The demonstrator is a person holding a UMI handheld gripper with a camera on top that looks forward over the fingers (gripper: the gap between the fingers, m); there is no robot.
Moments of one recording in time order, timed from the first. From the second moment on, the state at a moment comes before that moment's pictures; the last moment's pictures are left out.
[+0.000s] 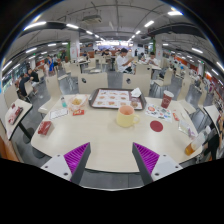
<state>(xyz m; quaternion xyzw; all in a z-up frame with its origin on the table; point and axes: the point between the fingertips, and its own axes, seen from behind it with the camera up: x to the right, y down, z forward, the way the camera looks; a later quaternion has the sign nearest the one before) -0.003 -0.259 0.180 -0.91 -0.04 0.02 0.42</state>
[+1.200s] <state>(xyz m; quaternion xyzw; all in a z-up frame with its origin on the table) 0.464 -0.192 0.067 -0.87 0.05 -0.05 0.50</state>
